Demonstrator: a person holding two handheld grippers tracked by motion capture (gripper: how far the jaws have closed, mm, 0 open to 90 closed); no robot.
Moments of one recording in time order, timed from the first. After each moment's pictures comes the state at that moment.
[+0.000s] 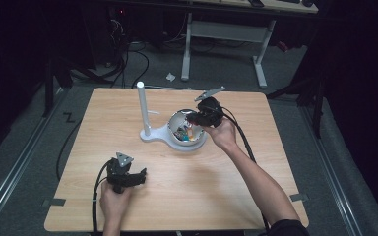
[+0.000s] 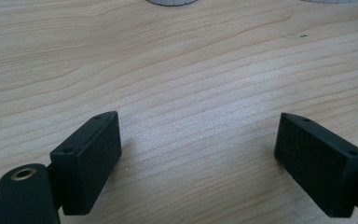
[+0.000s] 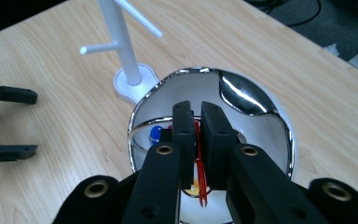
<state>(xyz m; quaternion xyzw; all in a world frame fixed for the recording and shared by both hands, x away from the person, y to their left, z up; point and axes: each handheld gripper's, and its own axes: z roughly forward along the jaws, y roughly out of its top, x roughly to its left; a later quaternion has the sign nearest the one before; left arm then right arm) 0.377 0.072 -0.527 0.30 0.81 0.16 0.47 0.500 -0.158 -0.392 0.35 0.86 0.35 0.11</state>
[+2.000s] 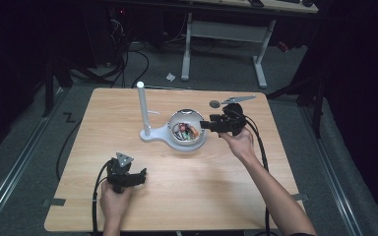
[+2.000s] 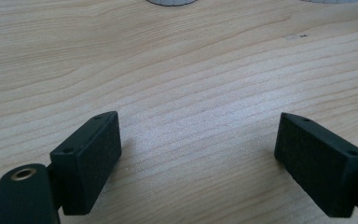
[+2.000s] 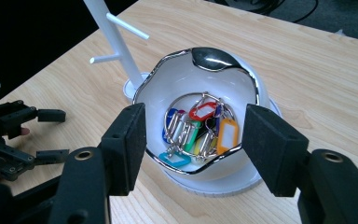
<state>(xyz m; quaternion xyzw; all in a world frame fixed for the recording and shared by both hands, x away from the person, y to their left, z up) 0.377 0.072 -0.527 0.29 0.82 0.16 0.47 0.470 -0.220 -0.390 0.43 0.79 0.43 0.07</state>
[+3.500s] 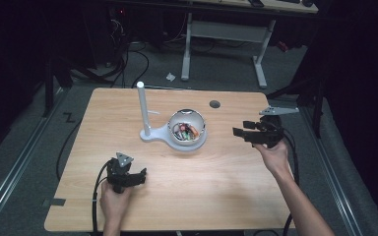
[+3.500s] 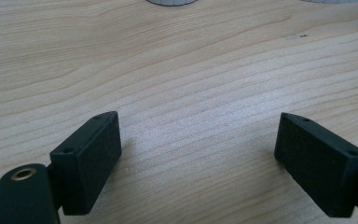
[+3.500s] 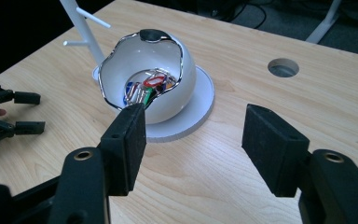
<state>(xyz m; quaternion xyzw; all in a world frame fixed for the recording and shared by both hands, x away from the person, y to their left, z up) 0.377 0.072 -0.527 0.30 0.82 0.16 0.47 0.411 -0.304 -0.372 0.46 0.77 0.42 0.13</state>
